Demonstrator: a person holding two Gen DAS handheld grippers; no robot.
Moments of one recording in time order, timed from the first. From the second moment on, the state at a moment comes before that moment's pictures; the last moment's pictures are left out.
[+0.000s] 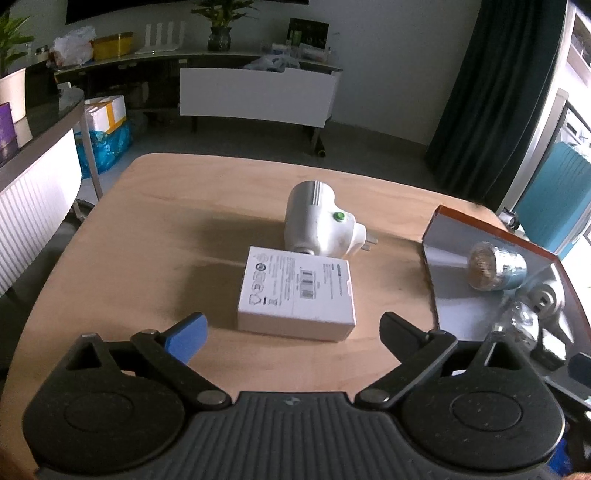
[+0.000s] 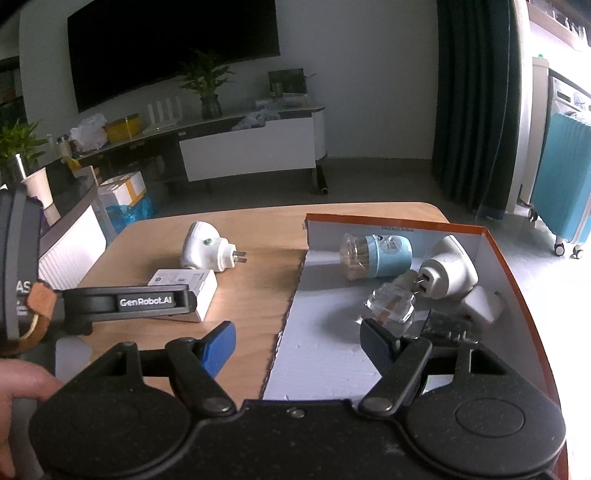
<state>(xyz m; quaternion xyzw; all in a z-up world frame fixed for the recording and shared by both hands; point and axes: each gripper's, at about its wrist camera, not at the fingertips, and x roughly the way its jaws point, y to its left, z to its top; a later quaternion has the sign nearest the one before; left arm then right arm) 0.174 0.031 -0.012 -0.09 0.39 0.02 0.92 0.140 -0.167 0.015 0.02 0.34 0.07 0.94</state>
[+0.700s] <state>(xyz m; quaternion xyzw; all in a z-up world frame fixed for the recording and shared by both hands) 0.207 0.038 -0.031 -0.04 0.38 0.03 0.92 0.169 -0.153 0.012 0.00 0.35 0.09 0.93</state>
